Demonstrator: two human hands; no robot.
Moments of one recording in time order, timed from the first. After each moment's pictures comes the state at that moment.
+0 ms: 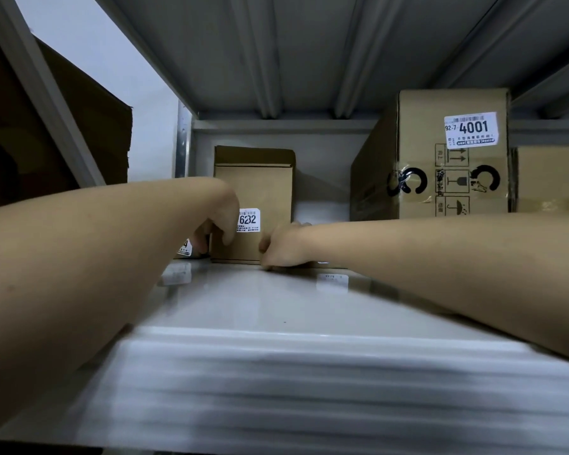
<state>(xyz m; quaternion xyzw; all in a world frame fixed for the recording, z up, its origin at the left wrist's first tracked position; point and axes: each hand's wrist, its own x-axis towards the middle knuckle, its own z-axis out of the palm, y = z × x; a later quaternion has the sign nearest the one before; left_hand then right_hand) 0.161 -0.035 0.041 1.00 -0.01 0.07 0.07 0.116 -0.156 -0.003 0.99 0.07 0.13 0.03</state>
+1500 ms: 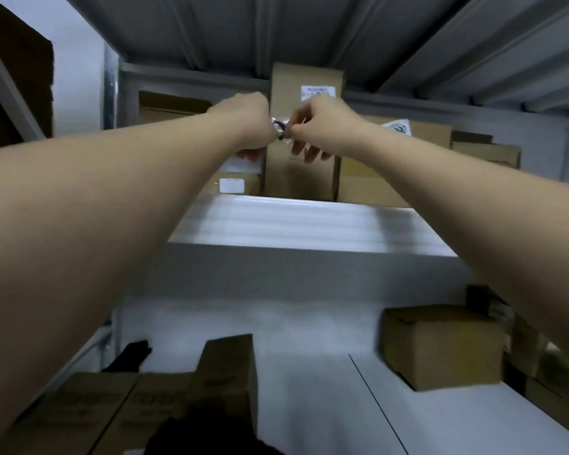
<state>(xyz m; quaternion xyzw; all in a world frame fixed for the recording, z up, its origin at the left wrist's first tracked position) -0.022 -0.179 0.018 0.89 -0.21 0.34 0.22 -0.063 -0.306 0.020 0.92 0.08 0.35 -0.18</state>
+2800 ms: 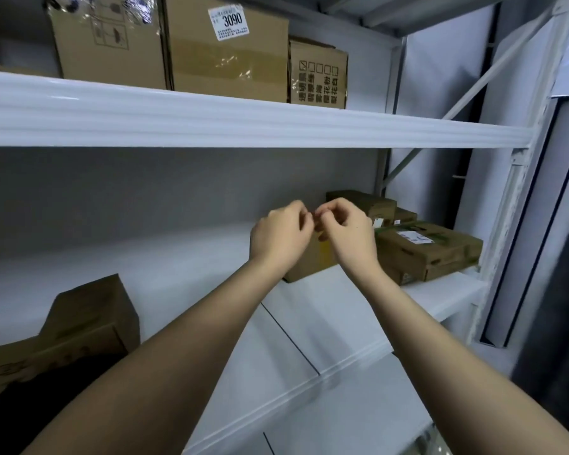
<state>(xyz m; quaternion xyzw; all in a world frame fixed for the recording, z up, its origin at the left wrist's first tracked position) -0.117 -0.393 -0.236 0.79 -0.43 0.23 0.36 -0.203 -0.476 -0.245 0.77 -0.20 0.50 -0.36</state>
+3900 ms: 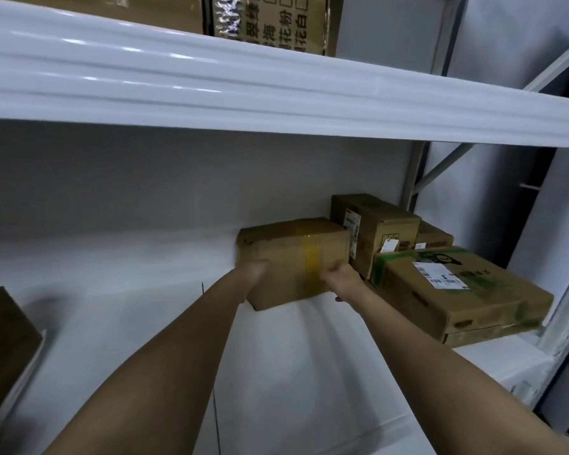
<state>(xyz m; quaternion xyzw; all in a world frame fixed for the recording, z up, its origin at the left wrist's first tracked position) -0.027 -0.597 -0.299 0.82 -0.10 -0.23 0.52 -0.095 -0.769 -0.346 0.83 -0.30 0.13 -0.45</state>
